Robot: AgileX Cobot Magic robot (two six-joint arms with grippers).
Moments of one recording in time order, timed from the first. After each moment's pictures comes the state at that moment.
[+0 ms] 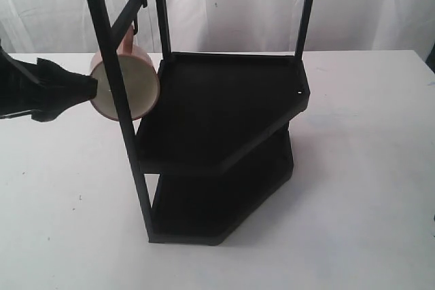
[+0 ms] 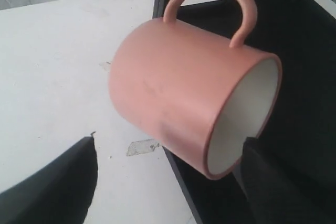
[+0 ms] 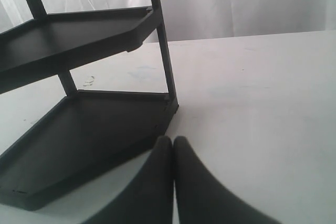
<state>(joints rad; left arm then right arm) -0.21 1.01 -0.74 -0.73 0.39 0.67 0.31 0.01 -0.01 0.04 0.24 0.09</state>
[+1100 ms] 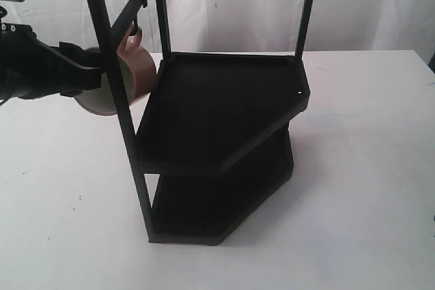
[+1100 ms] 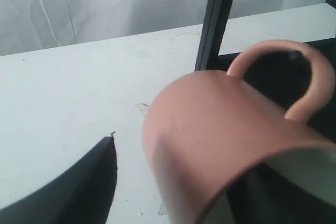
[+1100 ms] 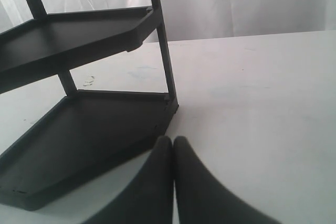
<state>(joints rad) -0.30 1.16 -0.74 -0.73 0.04 0.64 0.31 0.01 -0.01 0.04 0.24 0.09</state>
